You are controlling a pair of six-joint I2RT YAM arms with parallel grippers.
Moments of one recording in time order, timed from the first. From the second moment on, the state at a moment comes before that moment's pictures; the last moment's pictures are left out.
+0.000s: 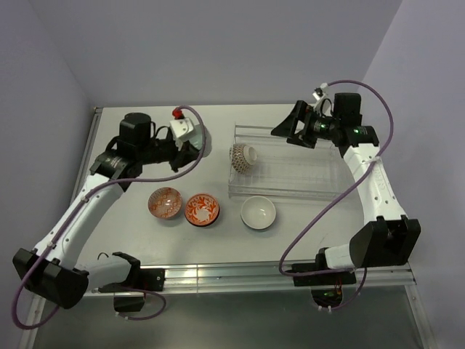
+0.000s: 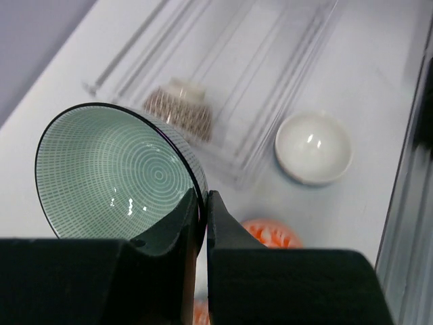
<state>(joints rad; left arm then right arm) -0.37 1.17 1.22 -0.53 0.69 0.39 0.03 1.39 1.39 -0.66 -0.74 0.44</state>
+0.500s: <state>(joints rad) -0.78 1.71 1.63 -0.16 0.46 0.09 -0.22 1.14 1.15 -0.49 -0.84 0.60</state>
